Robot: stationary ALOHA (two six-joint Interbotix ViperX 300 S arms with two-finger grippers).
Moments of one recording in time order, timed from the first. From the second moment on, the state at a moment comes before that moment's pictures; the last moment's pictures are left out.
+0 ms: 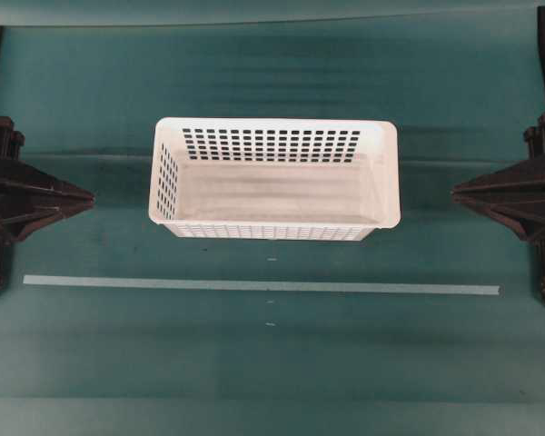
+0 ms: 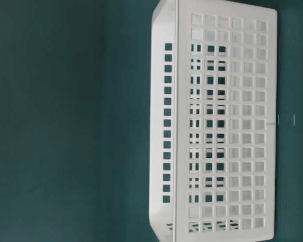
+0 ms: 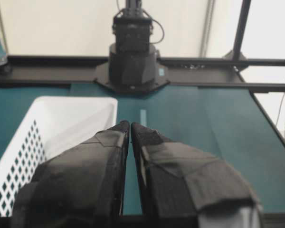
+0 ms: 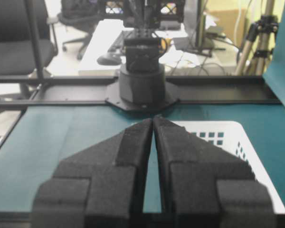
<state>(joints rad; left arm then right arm) 0.00 -0.97 1.17 0.00 -0.29 0.00 0.00 -0.96 1.17 0.00 -0.29 0.00</state>
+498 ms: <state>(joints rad) 0.02 -0.94 1.07 0.01 -0.15 -0.27 -0.12 -0.95 1.10 0.27 0.01 0.30</state>
